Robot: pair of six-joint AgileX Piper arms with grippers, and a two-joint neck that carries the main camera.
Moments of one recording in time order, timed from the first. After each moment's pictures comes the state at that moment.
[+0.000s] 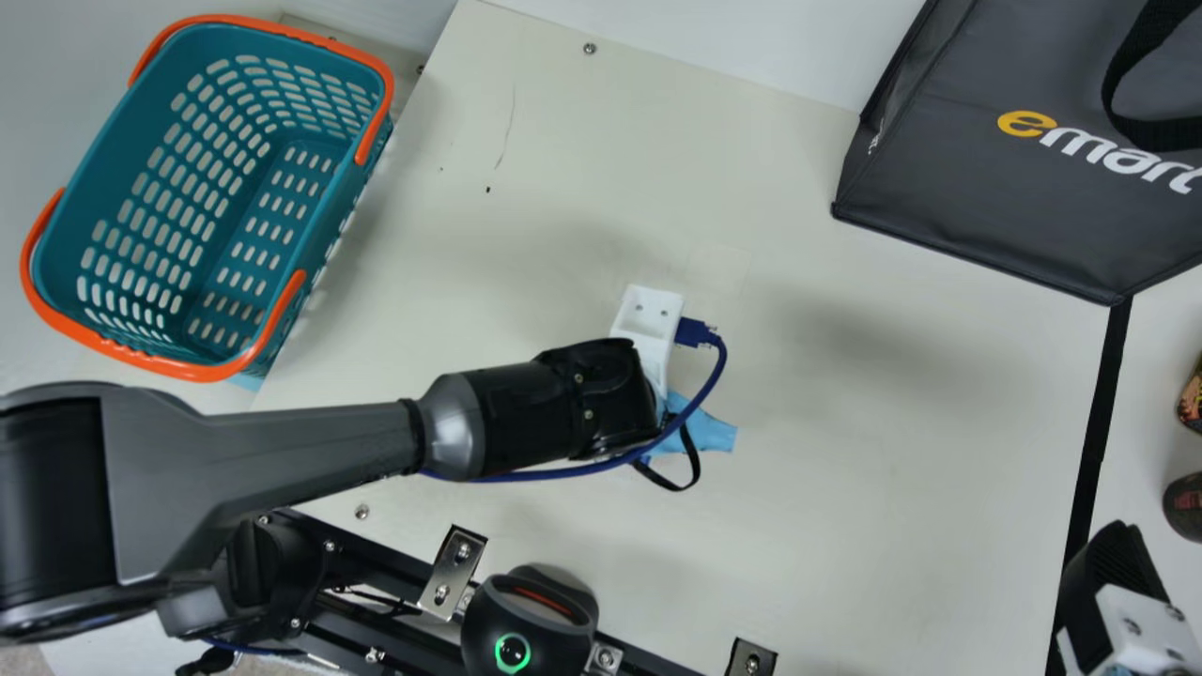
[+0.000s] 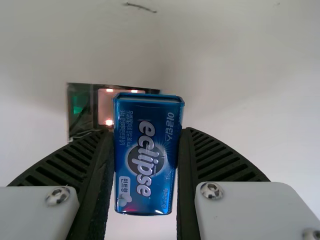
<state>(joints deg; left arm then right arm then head) -55.3 101.9 -69.2 5.1 52.6 -60.8 0.6 42.6 -69.7 -0.8 69.5 0.0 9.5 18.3</state>
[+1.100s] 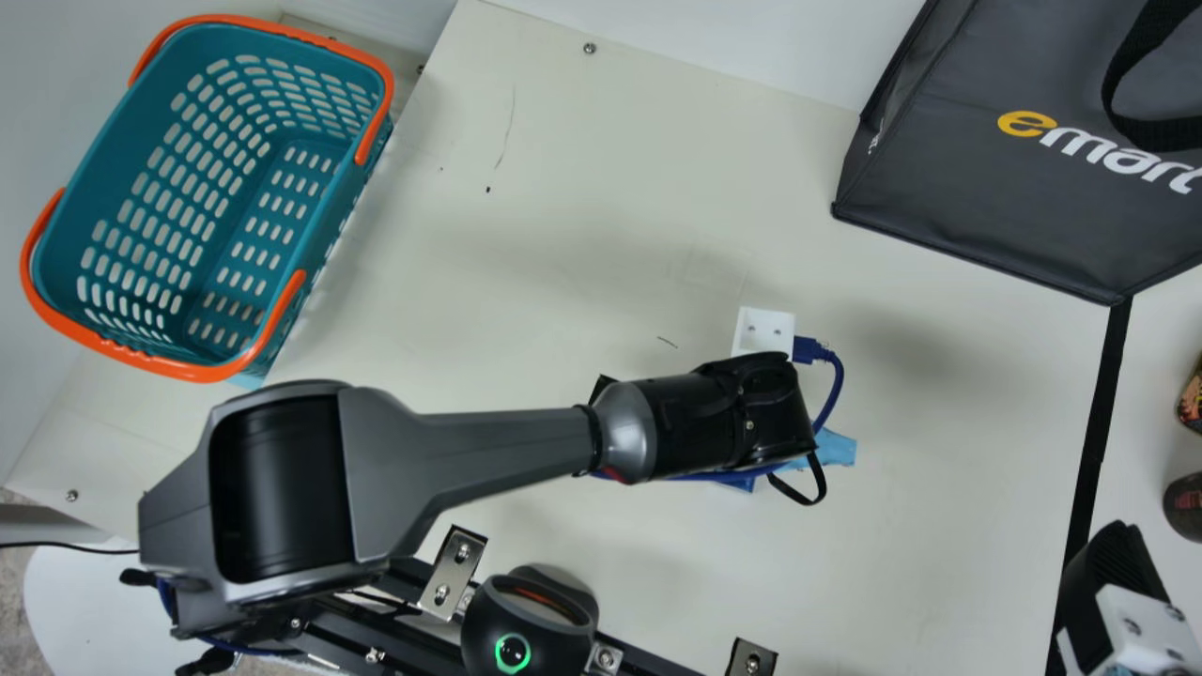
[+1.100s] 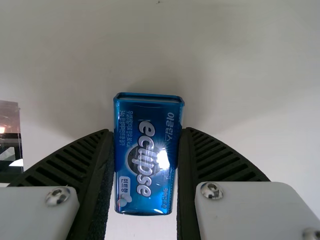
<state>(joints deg) -59.0 119.7 -91.2 1.5 58.1 -66.0 0.6 42.6 -69.7 -0.8 69.5 0.0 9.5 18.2</state>
